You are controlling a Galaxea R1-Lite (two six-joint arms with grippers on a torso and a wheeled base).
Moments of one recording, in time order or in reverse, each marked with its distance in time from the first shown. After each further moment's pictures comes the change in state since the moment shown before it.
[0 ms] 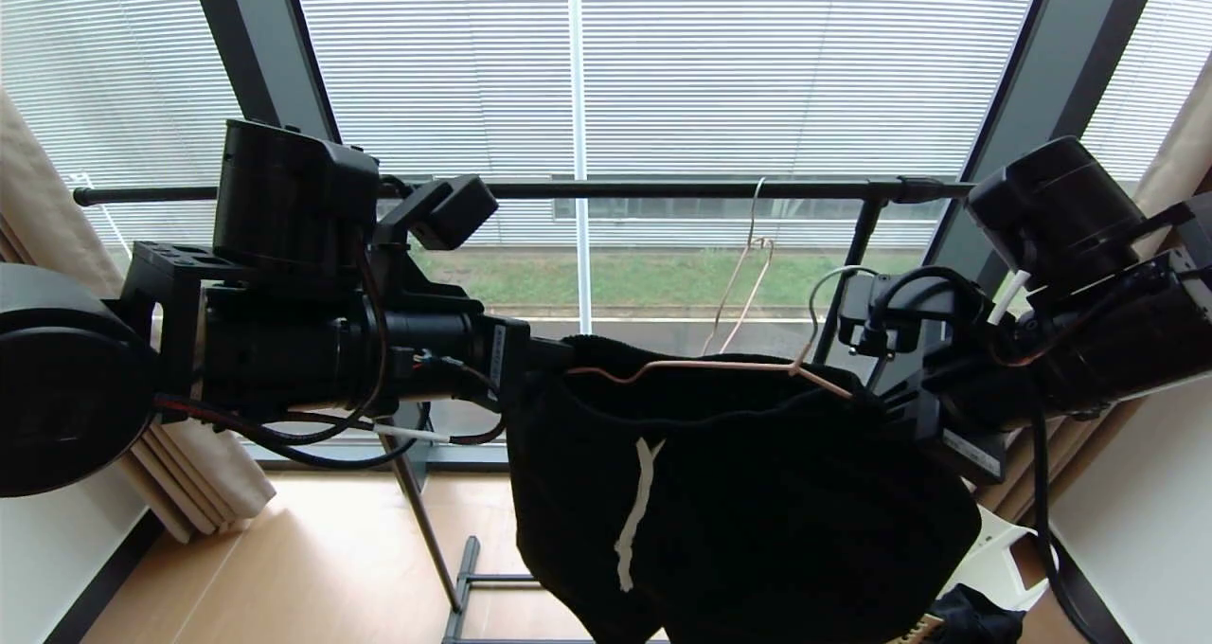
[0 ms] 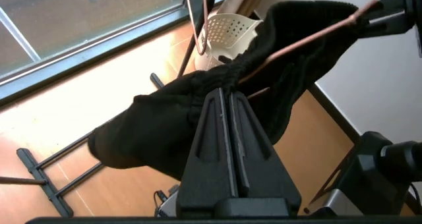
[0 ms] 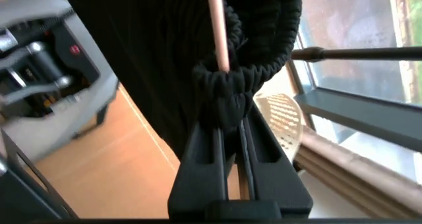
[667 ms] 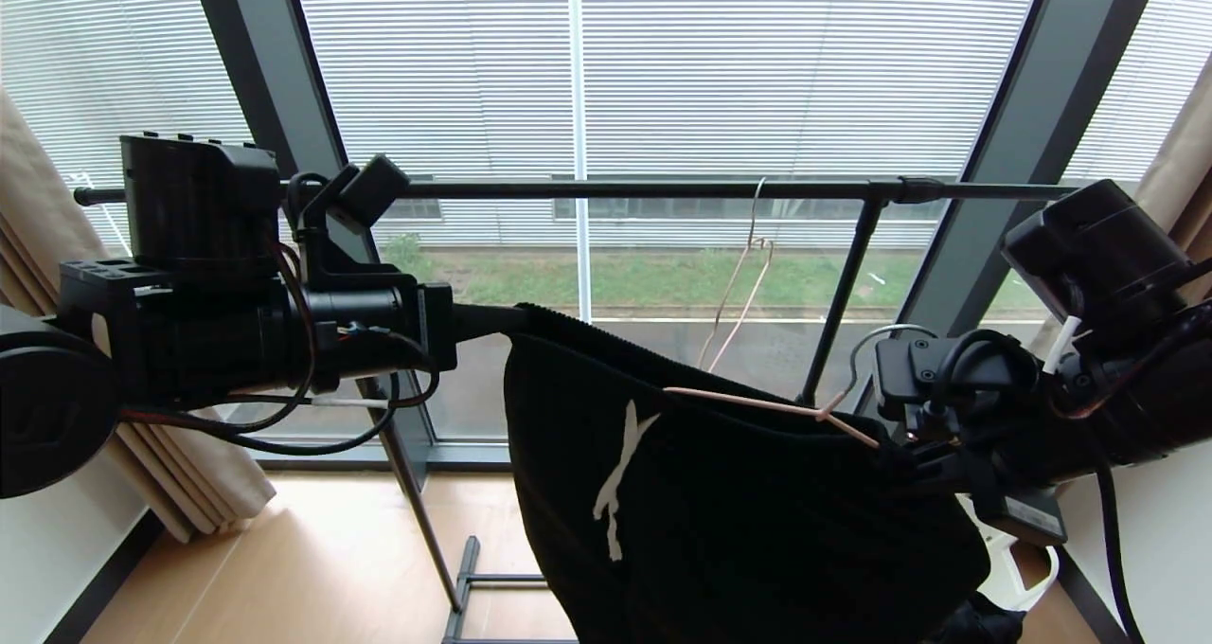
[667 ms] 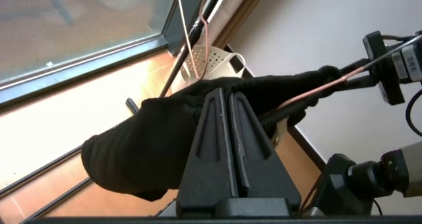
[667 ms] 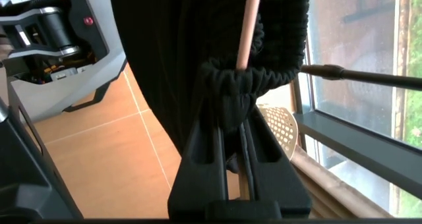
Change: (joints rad) left arm 0.191 -0.019 0.107 -0.231 -0.230 -0.100; right arm -0.037 -0.075 0.129 0.026 0.084 -0.229
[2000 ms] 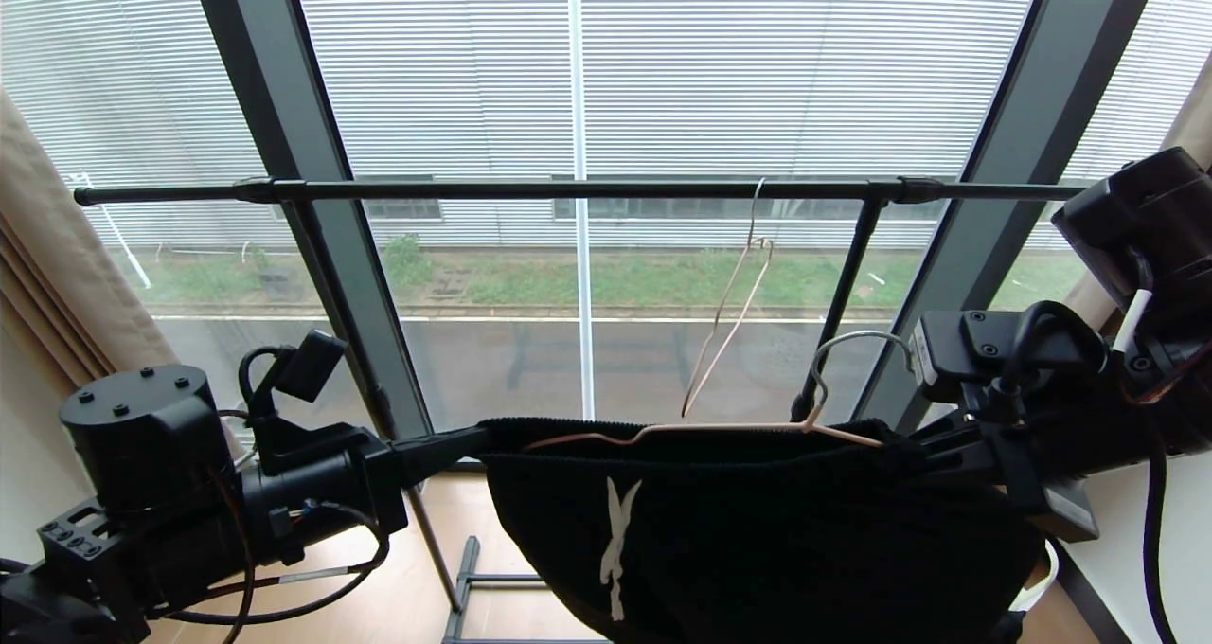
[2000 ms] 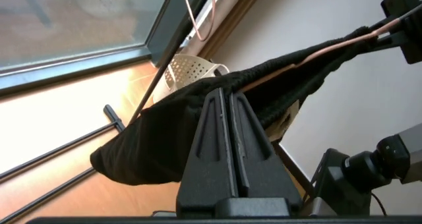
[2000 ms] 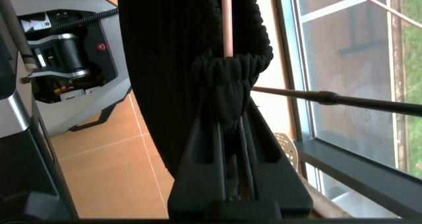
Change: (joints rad) left arm 0.081 0.088 0.670 -0.894 -0.113 -0.141; right arm -0.022 -0.050 -0.020 0.007 0.126 -0.023
